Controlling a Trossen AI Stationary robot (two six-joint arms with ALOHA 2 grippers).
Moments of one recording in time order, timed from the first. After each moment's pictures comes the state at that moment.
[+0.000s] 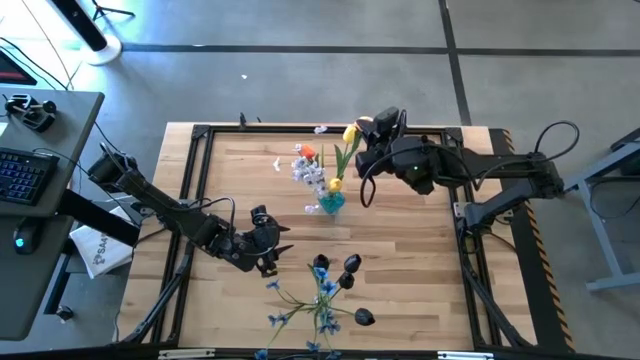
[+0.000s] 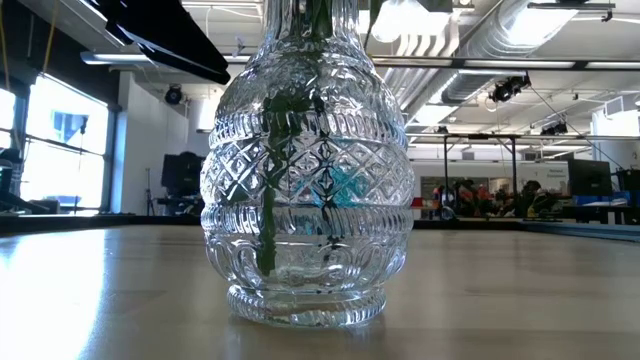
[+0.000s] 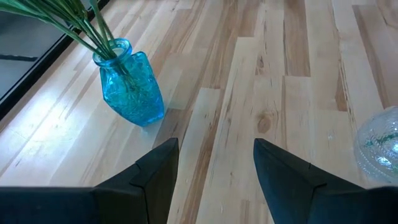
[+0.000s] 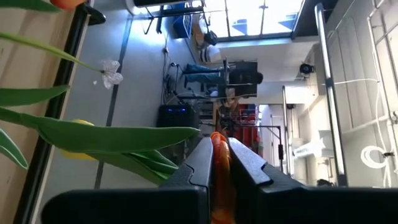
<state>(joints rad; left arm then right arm) -0.52 1.34 0.83 -0.26 -0.69 -0.38 0.07 1.41 1.52 -0.38 0.95 -1.25</state>
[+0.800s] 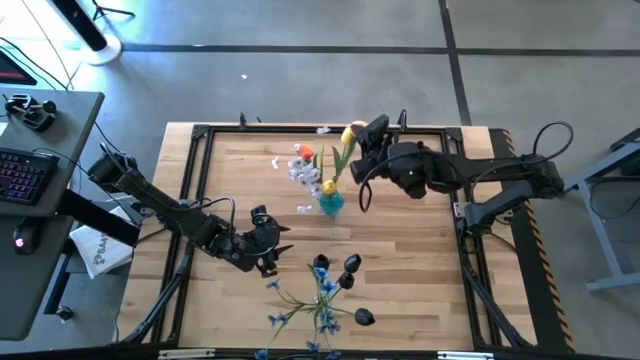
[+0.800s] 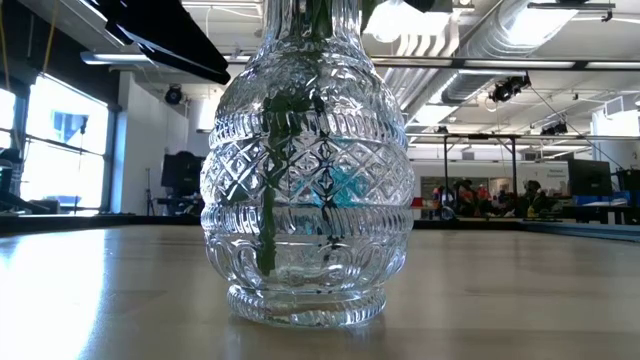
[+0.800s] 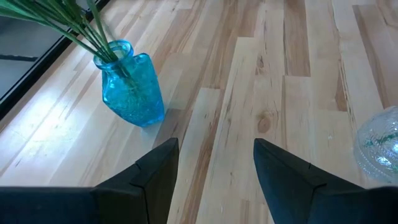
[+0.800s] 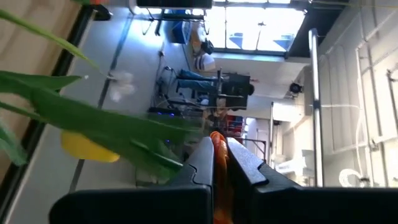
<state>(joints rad) -0.52 1.34 0.83 -0.26 -0.69 -0.38 0.07 1.41 1.41 -0.22 0.93 -1.42</state>
